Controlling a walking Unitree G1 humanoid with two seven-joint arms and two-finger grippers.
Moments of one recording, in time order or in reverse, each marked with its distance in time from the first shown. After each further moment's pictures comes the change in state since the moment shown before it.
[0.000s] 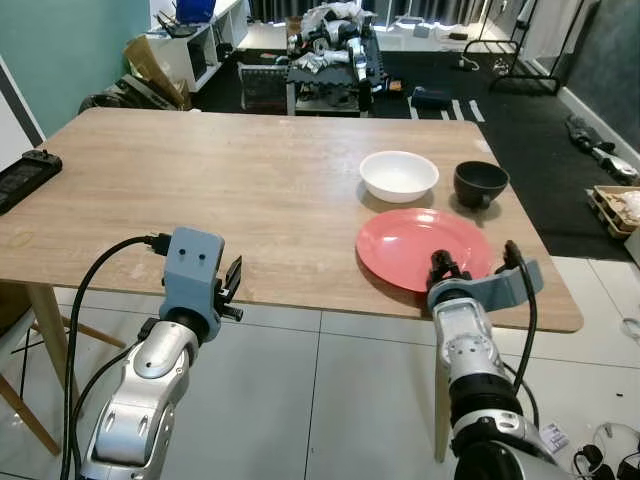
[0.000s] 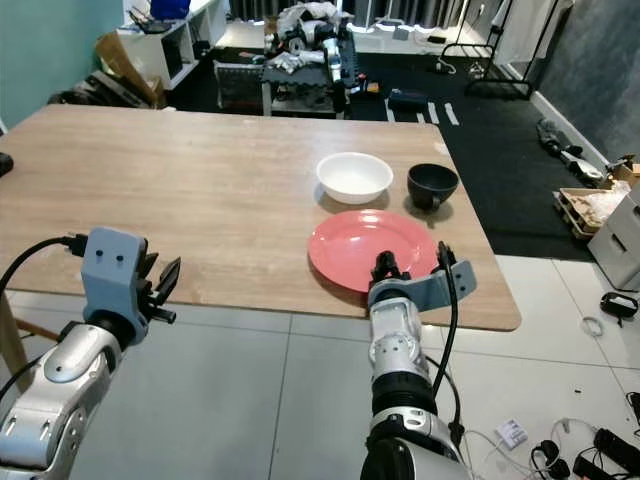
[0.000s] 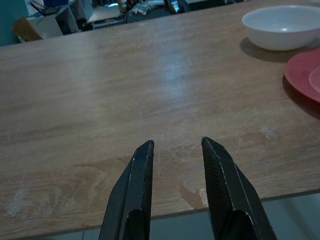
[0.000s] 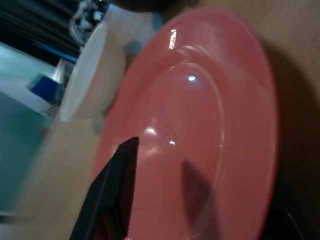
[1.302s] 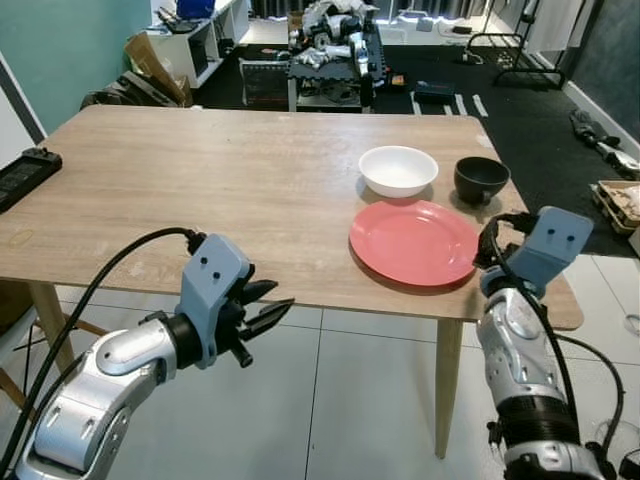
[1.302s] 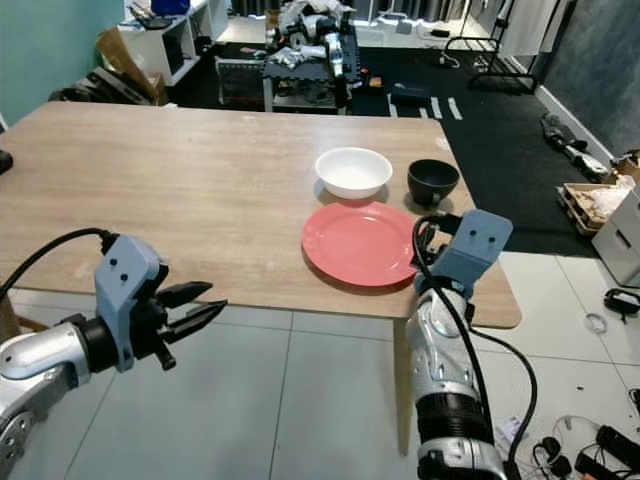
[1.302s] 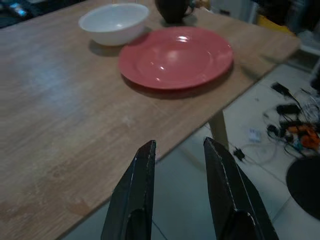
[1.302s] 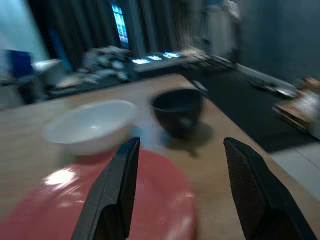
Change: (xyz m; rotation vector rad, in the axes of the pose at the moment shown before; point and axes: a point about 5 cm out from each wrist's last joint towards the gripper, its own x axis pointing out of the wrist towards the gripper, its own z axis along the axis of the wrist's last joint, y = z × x) left arm -0.025 -0.016 0.025 0.055 0.008 -0.613; right arm -0.028 0.017 0.052 -0.711 -0.394 0.245
